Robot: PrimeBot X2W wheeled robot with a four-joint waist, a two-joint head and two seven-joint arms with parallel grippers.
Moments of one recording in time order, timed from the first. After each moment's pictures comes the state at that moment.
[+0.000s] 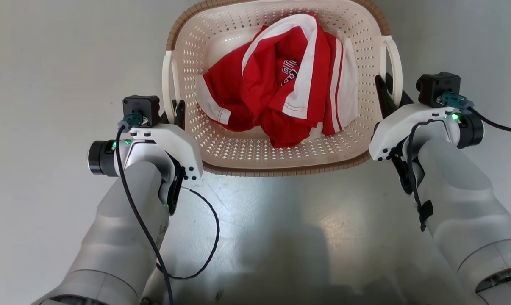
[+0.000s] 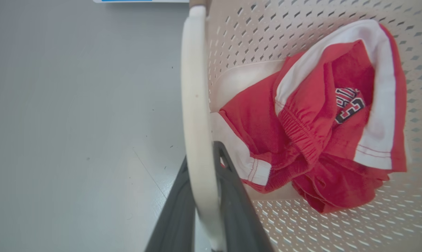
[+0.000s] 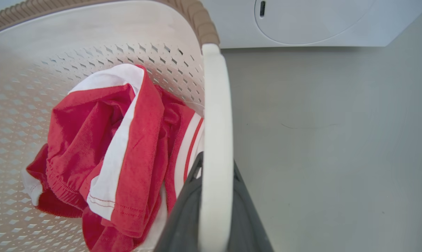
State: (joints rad) left arm -0.89 0.02 -0.35 1.12 -0.42 0.01 -0.26; right arm -0.96 -0.08 0.25 1.18 0.30 0.12 -0.26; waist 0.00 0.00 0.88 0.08
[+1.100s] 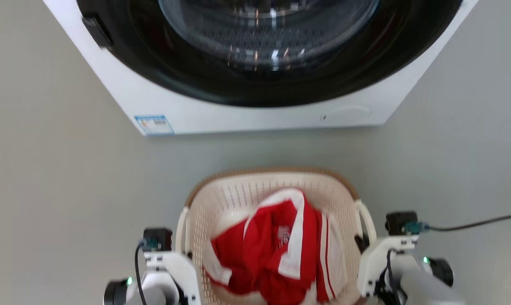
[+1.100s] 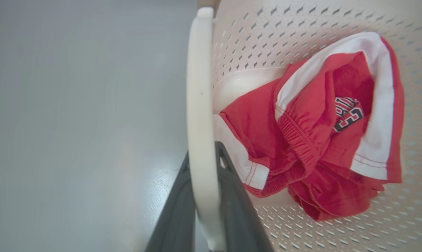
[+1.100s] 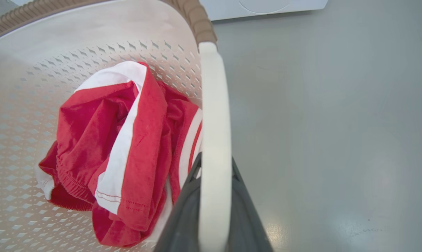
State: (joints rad) left arm -0.55 0.01 -0.51 1.26 -0.62 -0.01 -0.16; right arm -0.60 -0.05 0.60 1.27 0.70 0.12 -0.11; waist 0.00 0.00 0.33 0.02
